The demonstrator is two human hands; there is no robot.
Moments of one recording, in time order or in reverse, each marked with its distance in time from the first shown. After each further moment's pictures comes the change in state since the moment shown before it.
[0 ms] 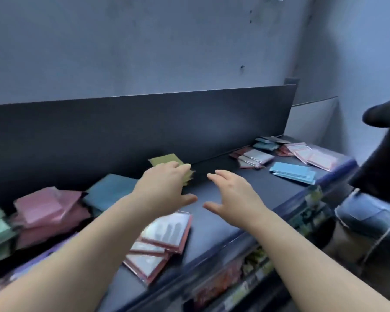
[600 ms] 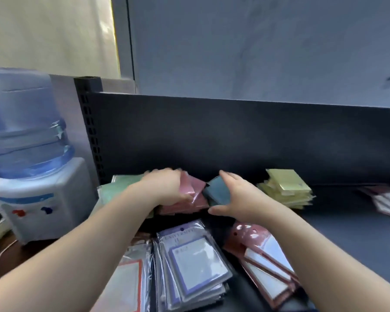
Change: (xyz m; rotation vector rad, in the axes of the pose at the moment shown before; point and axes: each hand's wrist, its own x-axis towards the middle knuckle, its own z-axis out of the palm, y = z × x) left_hand -0.109 -0.205 -0.012 0.013 -0.222 -0.616; right_hand 0.089 -0.194 0.049 0.184 -0.333 -0.377
